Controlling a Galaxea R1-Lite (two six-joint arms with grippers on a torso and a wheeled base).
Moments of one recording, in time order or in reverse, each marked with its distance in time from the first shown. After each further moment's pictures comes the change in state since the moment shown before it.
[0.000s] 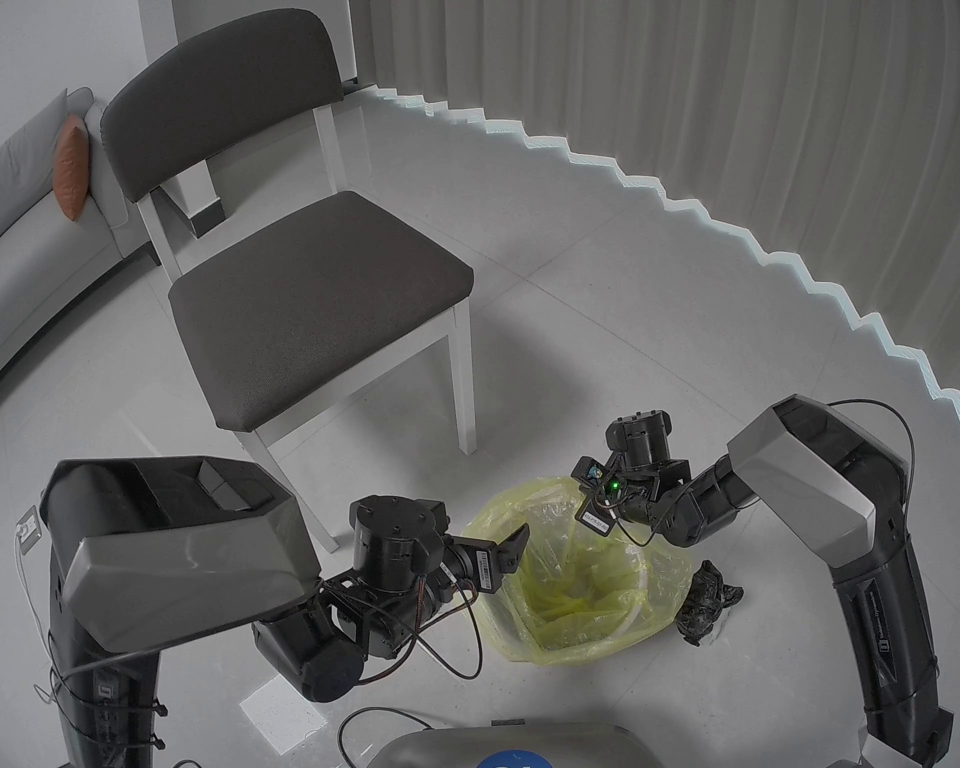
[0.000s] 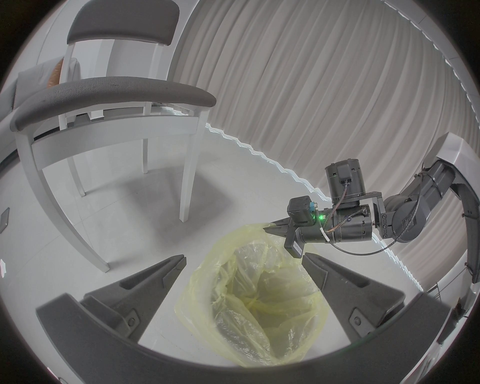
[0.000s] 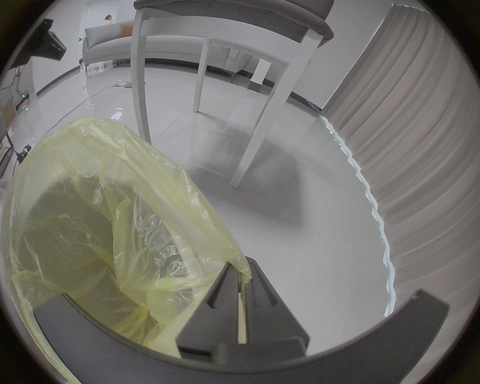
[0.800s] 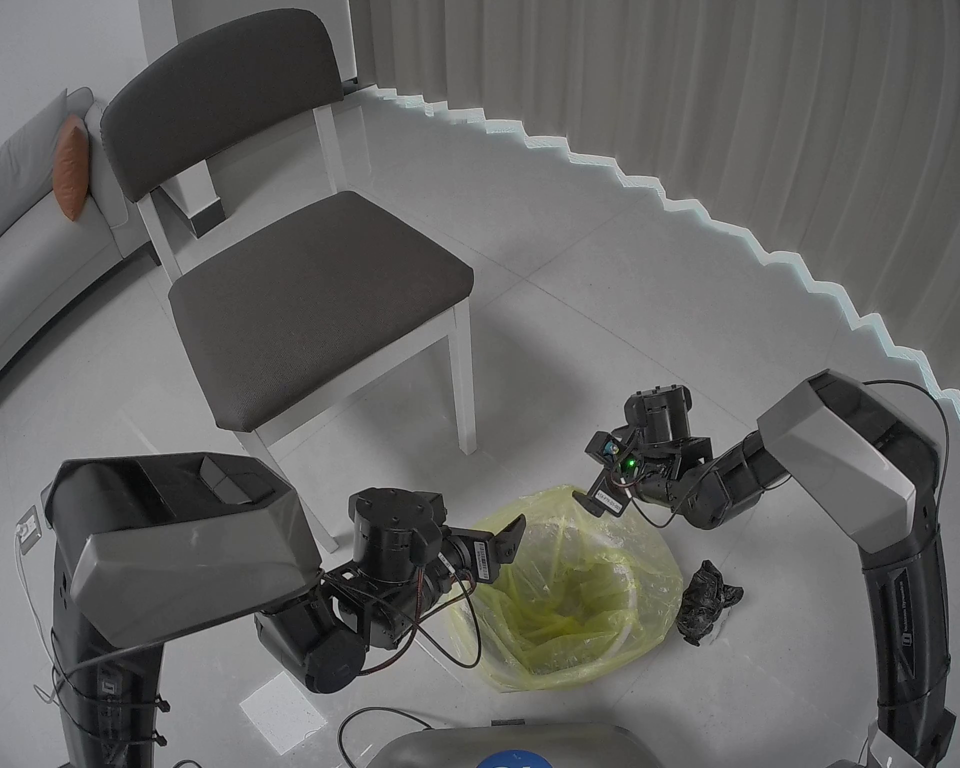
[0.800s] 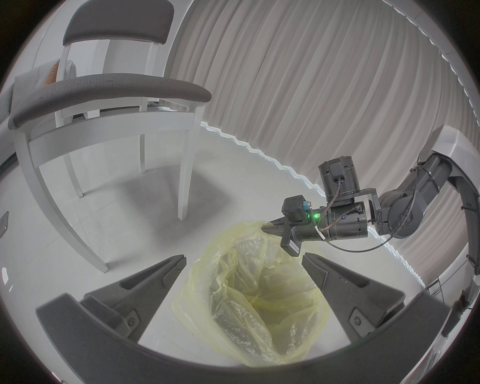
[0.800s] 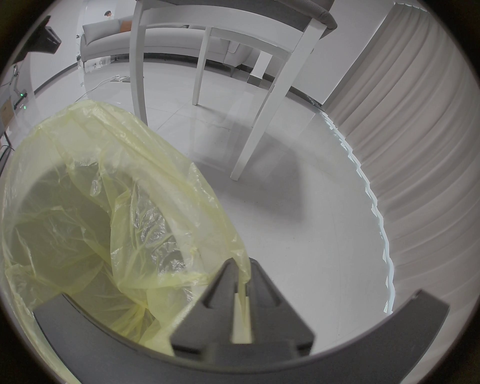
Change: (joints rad) left arm 0.019 0.015 -0.034 0.005 0.001 0.011; right arm -0.013 -0.117 0.076 -0.002 0.001 0.016
